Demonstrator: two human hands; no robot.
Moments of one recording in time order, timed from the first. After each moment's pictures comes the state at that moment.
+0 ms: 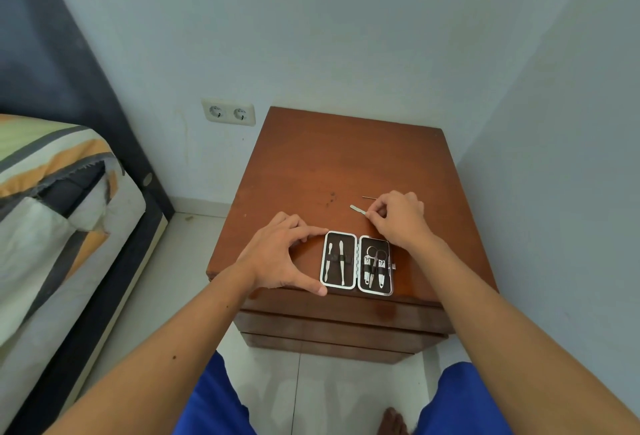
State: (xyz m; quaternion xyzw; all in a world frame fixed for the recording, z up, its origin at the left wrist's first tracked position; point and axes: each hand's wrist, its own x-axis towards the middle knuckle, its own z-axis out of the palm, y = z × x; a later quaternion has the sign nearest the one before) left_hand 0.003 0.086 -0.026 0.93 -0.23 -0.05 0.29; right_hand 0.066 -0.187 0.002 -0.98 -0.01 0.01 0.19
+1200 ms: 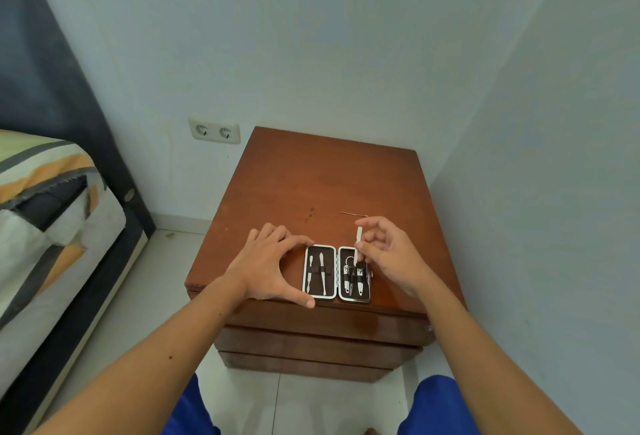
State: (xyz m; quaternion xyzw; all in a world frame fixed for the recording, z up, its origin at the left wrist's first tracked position) left_hand 0.004 0.066 -0.026 0.95 -0.23 -0.04 0.19; right_hand 0.004 -0.220 0.011 -0.81 -0.05 0.08 0.58
